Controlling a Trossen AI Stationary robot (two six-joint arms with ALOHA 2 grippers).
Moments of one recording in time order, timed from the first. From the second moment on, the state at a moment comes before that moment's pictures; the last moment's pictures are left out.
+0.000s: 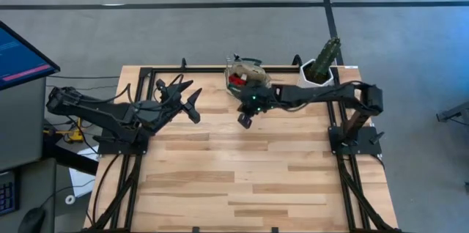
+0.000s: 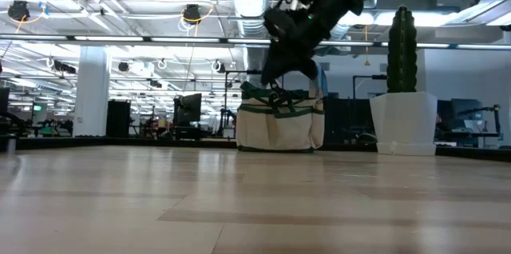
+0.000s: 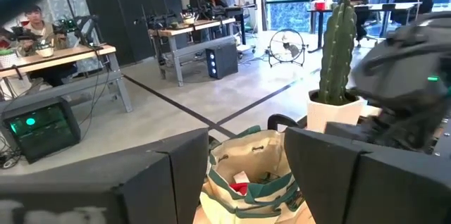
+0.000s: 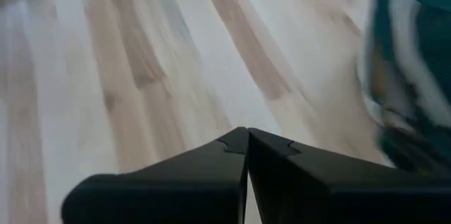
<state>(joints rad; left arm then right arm) -0.23 1.01 0.84 0.09 -1.11 0.00 -0.18 1.72 1.21 -0.30 0.01 0.27</state>
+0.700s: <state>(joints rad) -0.23 1.01 0.84 0.08 -1.11 0.00 -0.17 1.72 1.13 -0.05 0.26 0.41</state>
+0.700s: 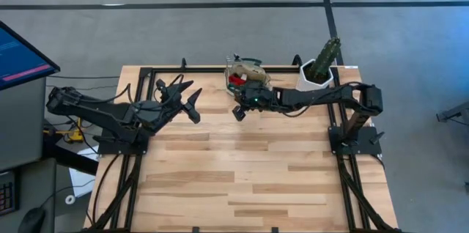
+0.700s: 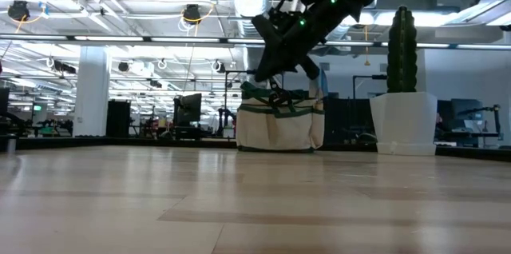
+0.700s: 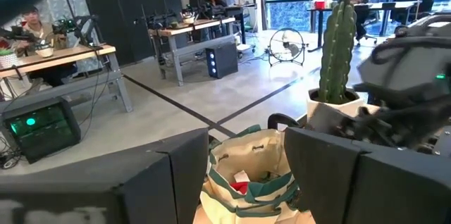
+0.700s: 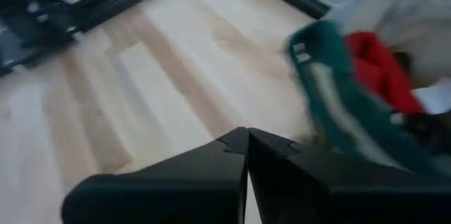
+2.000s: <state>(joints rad) -0.23 1.01 0.84 0.05 -1.11 0.00 -0.21 1.71 1.14 -0.12 0.51 0.55</state>
